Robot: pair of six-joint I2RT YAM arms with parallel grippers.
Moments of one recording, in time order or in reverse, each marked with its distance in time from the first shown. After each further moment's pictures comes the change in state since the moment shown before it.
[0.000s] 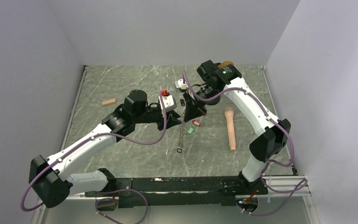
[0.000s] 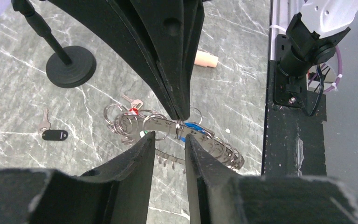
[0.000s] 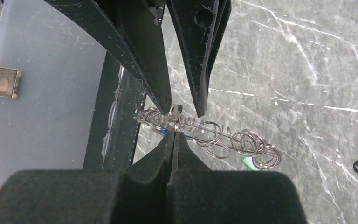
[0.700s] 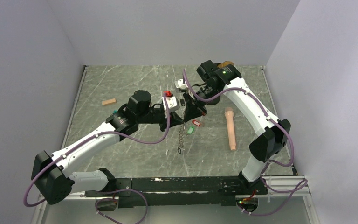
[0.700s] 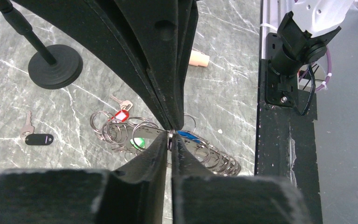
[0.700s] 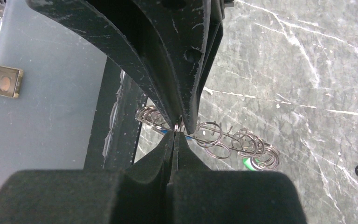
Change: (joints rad) left arm -0.015 0.039 0.000 0.022 0.024 -0.019; right arm 0.006 0.000 0.000 0.002 -0.003 0.001
